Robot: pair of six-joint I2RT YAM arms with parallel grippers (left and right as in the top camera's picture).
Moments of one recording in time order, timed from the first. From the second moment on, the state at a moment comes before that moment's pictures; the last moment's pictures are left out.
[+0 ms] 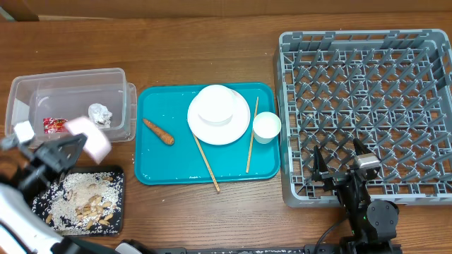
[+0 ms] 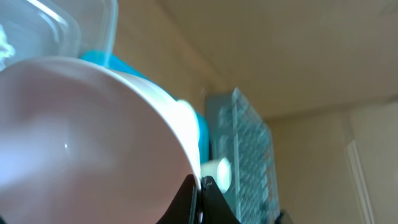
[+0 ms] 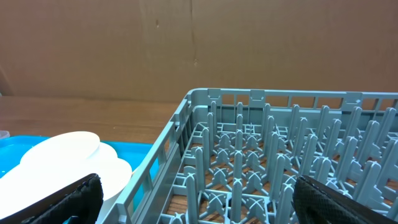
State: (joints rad) left arm 0.91 1.36 1.14 -1.26 1.19 0.30; right arm 0.10 0.01 0.02 -0.03 -0.09 0.04
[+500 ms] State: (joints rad) left arm -0.07 1.35 1.20 -1.03 0.39 -0.33; right arm 0.10 0.01 0.02 -0.03 -0.09 0.04
